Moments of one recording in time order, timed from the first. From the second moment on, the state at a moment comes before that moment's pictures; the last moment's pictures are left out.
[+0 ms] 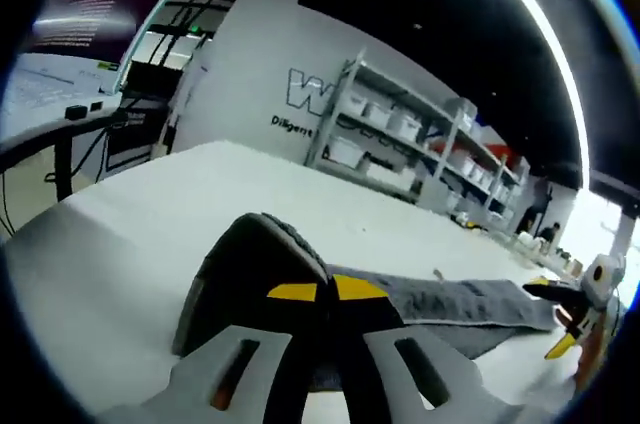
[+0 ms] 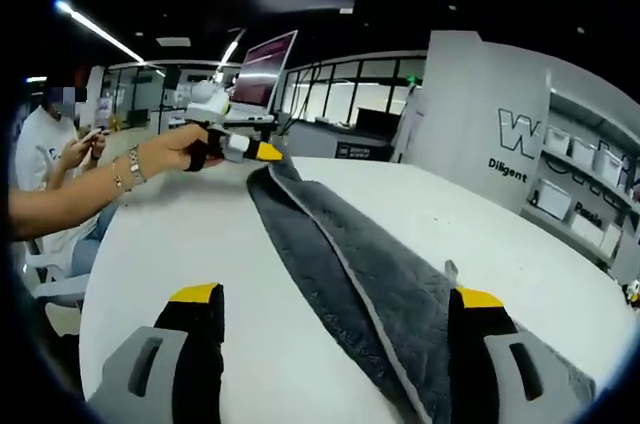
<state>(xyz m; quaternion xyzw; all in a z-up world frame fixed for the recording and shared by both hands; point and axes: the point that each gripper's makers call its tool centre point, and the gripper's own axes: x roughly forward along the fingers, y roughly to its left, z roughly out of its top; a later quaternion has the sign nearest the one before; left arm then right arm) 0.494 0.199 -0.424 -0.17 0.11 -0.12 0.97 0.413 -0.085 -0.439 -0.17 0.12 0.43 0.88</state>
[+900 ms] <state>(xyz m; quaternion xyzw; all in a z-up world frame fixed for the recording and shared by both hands) 0.379 0.163 -0.451 -0.06 0.15 -0.21 0.96 0.411 -0.089 -0.443 -0.17 0.13 0.43 0.88</state>
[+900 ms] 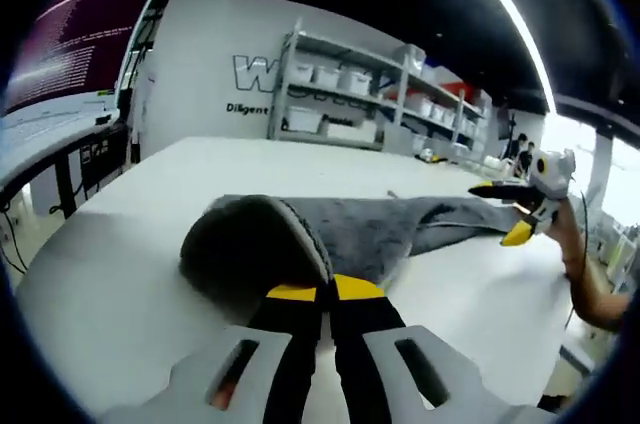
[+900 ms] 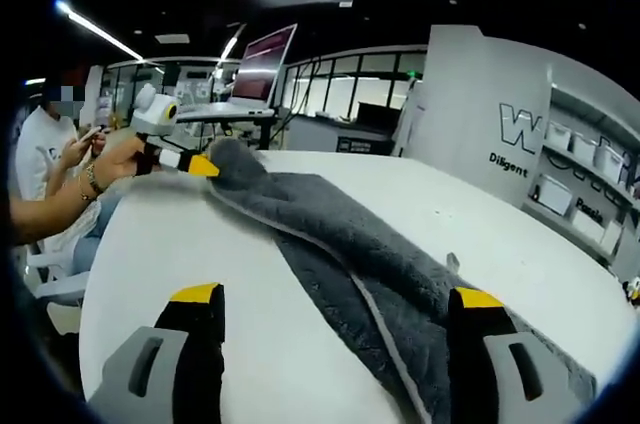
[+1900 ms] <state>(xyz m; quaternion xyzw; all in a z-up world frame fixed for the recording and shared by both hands) 0.330 0.166 -0.473 -0.05 0.14 -0.22 0.96 0.402 -0.085 -0.446 -0.17 0.13 0.44 0.87</state>
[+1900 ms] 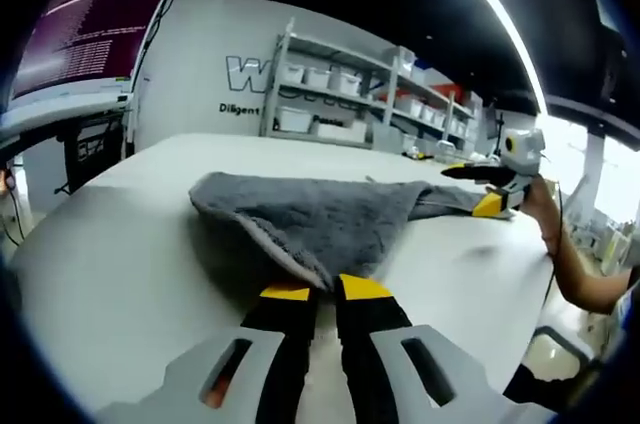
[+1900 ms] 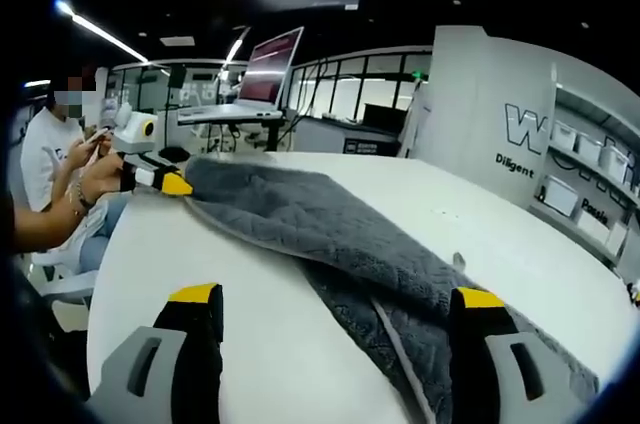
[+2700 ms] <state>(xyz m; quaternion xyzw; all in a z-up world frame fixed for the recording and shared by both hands) 0.305 0.173 -0.459 0.02 0.15 -0.17 0.97 0.402 -0.084 -0.455 -0.18 0.15 0.44 0.87</state>
